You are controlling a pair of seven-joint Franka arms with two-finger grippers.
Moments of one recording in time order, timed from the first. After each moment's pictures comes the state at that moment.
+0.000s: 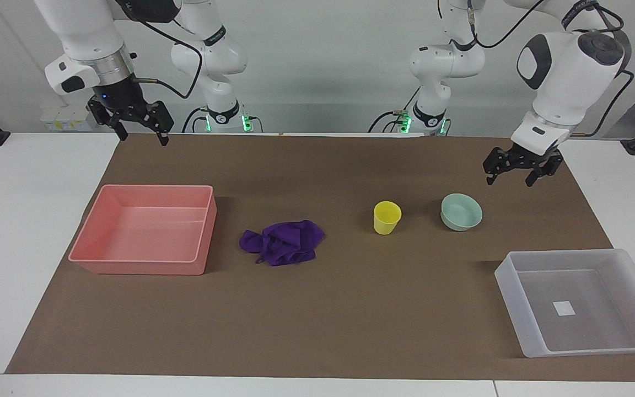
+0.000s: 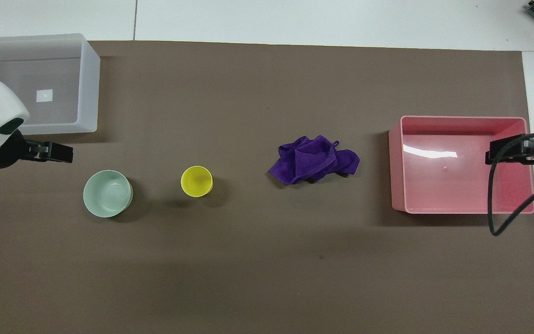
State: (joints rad) left arm -0.01 -0.06 -0.04 -1.92 0.01 1.92 0.06; right arm -0.04 -0.07 0.02 -1.63 -0.01 1.57 0.14
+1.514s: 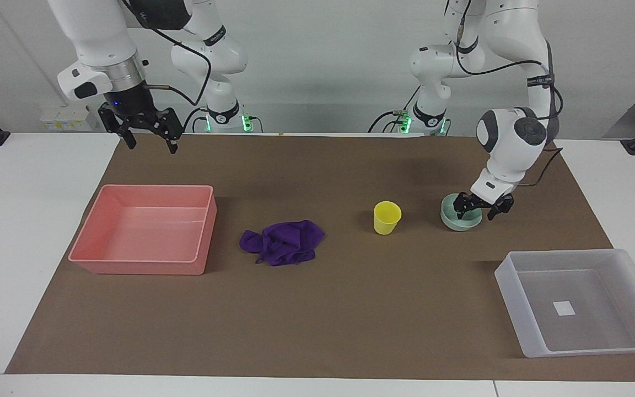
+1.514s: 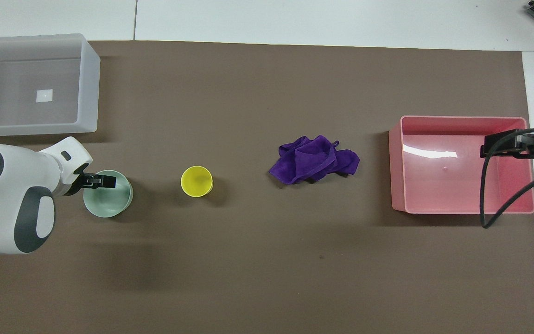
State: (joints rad) left arm 0.00 0.05 -0.04 -2.32 0.01 2.41 0.07; right arm 0.02 -0.05 0.03 -1.65 -0.01 1.68 0.20
